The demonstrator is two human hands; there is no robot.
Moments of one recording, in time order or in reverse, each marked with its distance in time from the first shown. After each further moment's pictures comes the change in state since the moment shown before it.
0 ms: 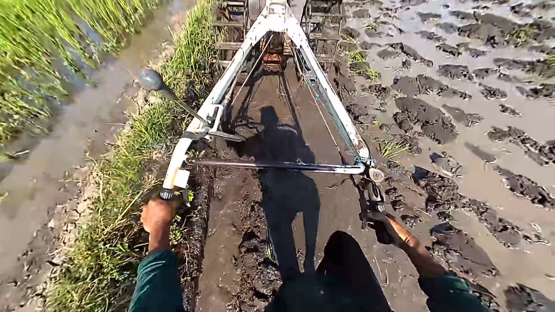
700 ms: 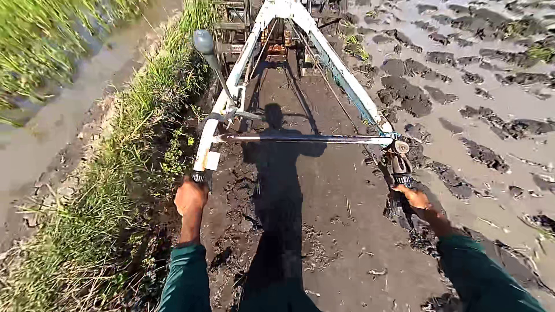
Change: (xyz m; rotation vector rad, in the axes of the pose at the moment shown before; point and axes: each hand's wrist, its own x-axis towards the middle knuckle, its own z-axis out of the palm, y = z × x) left_hand -0.369 -0.133 0.040 -0.015 -0.095 0.028; right_hand -0.212 0.146 -0.193 -0.338 0.269 0.003
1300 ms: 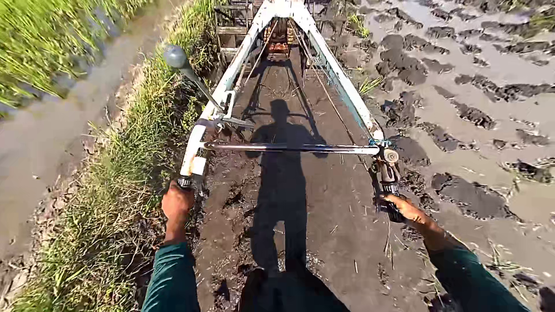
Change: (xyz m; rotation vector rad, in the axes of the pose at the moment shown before) left_hand -0.239 -0.264 -0.008 -0.012 0.018 -0.028; right_hand -0.271 0.240 -0.019 0.236 -0.314 -0.013
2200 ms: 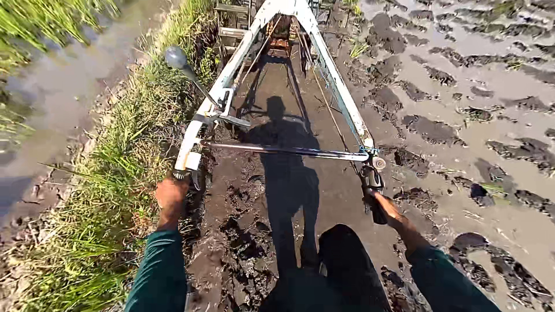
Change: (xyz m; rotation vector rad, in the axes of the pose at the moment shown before) left_hand -0.328 -0.438 -0.008 -0.005 -0.030 0.024; right_hand -0.437 0.351 0.075 -0.030 0.156 0.040
